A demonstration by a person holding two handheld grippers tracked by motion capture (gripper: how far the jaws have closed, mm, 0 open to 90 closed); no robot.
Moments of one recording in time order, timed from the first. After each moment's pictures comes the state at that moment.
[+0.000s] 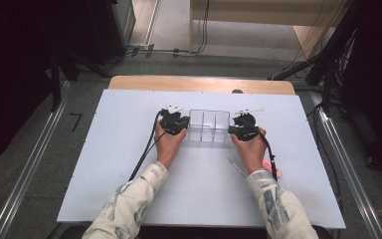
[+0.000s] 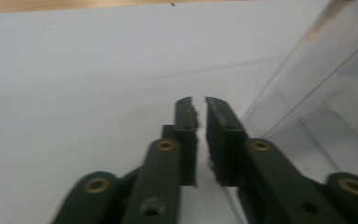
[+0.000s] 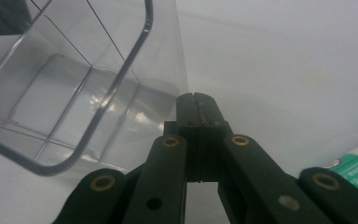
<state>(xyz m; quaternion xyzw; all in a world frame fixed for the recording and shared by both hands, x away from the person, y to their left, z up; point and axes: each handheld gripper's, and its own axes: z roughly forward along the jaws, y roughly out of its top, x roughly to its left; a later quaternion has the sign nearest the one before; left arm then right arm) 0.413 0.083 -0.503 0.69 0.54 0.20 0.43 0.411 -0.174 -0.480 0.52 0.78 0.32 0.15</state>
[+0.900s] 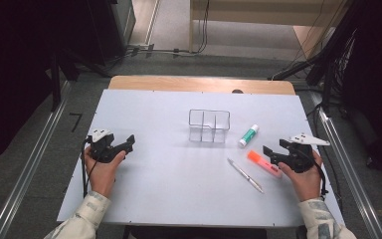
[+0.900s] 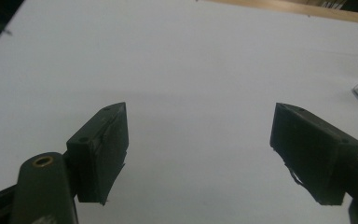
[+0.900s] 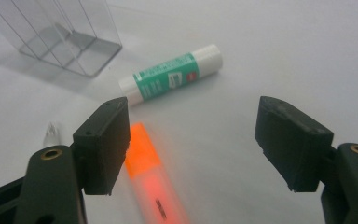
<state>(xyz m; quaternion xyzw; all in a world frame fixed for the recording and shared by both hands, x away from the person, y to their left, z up) 0.296 0.240 -0.505 0.59 0.63 0.26 0.42 0.318 -0.311 -0.471 0.48 0.75 0.40 0.21</state>
